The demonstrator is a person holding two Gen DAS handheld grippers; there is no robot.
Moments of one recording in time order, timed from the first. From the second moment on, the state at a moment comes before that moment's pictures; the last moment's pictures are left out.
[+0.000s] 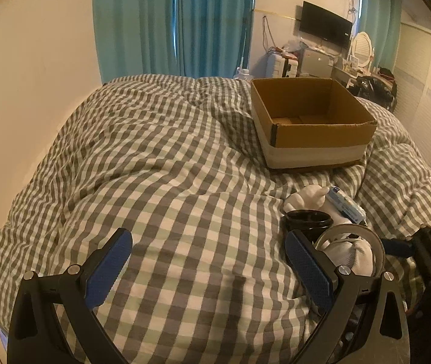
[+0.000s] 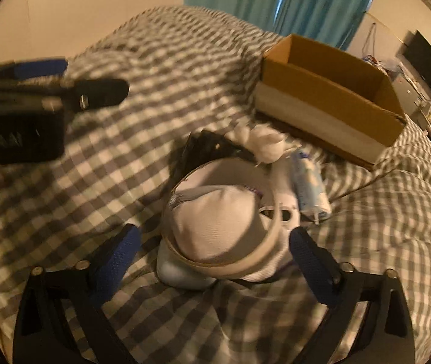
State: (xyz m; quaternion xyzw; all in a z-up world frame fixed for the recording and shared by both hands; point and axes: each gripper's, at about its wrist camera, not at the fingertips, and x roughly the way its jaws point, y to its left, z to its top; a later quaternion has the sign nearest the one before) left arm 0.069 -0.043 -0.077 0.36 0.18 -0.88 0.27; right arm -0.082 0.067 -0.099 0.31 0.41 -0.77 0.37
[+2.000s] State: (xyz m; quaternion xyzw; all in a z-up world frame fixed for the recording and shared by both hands) left arm -0.008 0.070 -0.074 0.42 0.09 -0.89 0.15; right arm -0.133 0.155 -0.007 0.24 0.27 -0.88 0.30
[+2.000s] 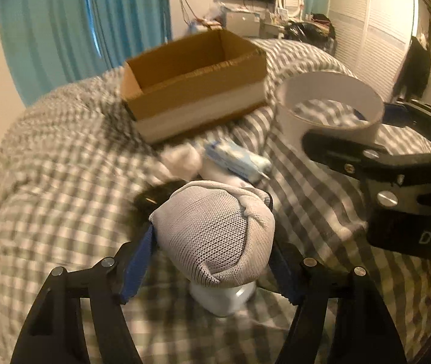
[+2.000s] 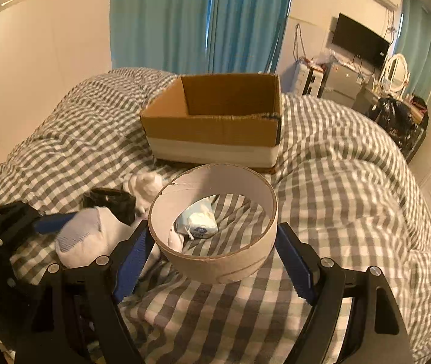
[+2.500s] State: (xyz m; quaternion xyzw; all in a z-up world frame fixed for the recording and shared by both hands) left arm -0.028 -0.019 0.029 0.33 0.09 -0.92 0.21; right arm -0.140 0.110 0.087 0.16 0.27 -0.90 0.31
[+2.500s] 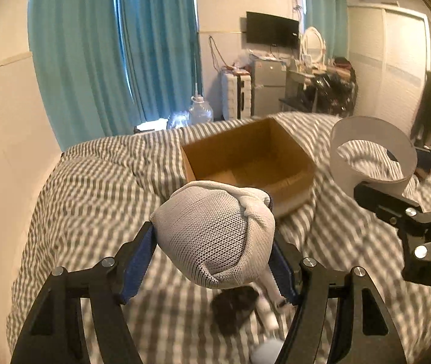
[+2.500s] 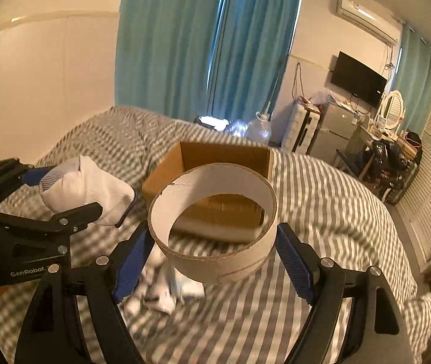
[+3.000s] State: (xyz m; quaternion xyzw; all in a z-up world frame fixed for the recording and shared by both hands) left arm -0.142 -0.108 0.044 0.32 0.06 -0.91 0.26; right arm -0.268 0.017 0.135 0.19 0.25 -0.90 0.29
